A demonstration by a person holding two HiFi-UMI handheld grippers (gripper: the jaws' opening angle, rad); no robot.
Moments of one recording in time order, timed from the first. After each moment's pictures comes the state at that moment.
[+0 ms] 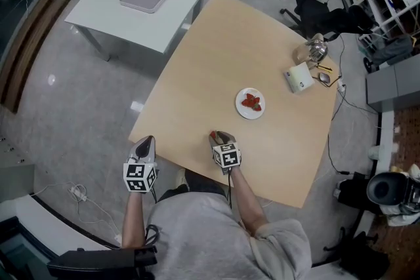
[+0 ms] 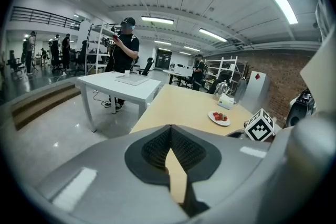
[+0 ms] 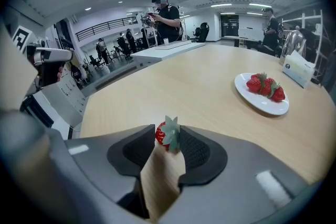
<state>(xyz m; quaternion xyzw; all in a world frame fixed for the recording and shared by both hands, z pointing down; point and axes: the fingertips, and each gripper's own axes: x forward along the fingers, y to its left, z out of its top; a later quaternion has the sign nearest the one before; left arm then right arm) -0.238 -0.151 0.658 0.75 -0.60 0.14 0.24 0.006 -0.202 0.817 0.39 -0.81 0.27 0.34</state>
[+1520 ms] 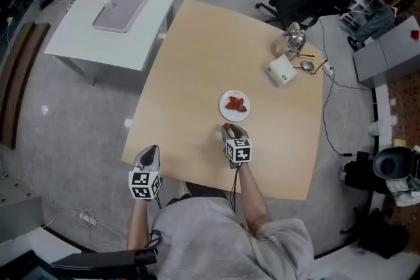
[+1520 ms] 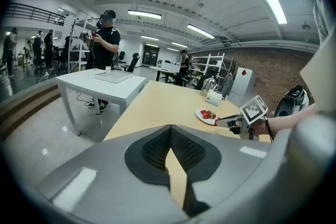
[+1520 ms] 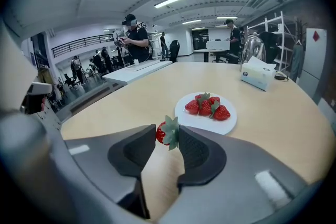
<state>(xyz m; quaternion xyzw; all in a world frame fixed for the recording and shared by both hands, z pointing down) -0.183 -0.189 0.668 0.80 -0.54 0.16 0.24 0.109 -0.270 0.775 0.53 -0.77 0.27 0.25</state>
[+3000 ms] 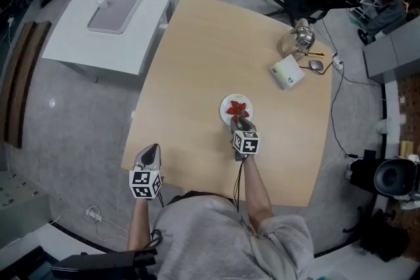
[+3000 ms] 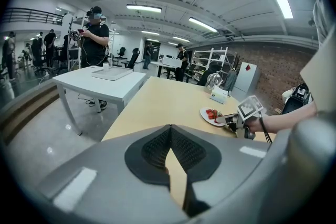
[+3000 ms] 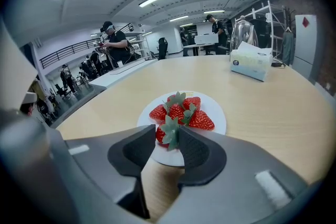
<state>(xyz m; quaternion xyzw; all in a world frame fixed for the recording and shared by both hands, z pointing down) -0.167 -0.234 0.678 0.78 -0.54 0.19 0.25 0.159 -0.334 0.809 0.56 -0.73 0.31 0.23</state>
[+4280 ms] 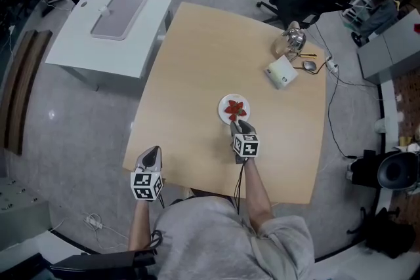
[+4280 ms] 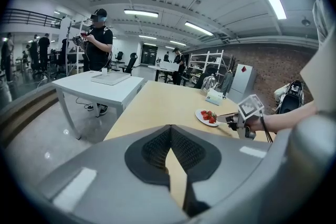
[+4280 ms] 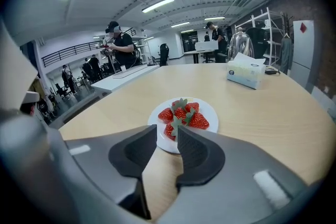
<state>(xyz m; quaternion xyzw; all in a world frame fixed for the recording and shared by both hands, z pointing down) -0.165 -0.212 0.662 0.80 -0.53 0.17 0.23 0.160 -0.312 0.780 0.57 -0.74 0.29 0.22</state>
